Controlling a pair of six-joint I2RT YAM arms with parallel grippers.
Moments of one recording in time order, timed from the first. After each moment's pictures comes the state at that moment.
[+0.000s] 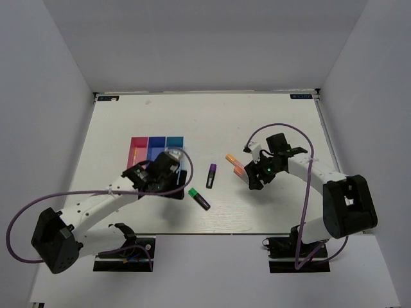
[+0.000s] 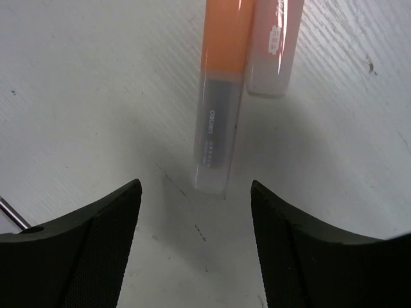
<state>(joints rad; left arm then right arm) -0.72 1.14 0.85 -0.73 -0.08 -0.46 0.31 1.43 0.80 -0.57 -0.46 -0.43</state>
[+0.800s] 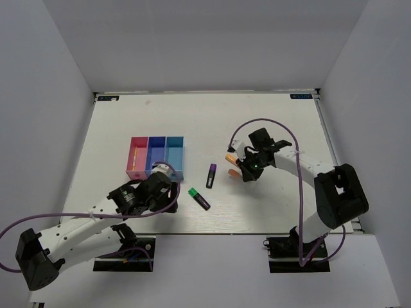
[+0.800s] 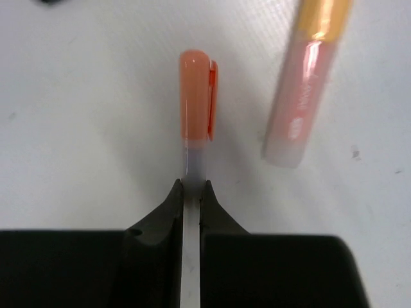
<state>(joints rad) -0.89 0.87 0.61 -0.77 -0.22 -0.67 0.48 1.55 0.92 -0.54 -0.34 -0.47</state>
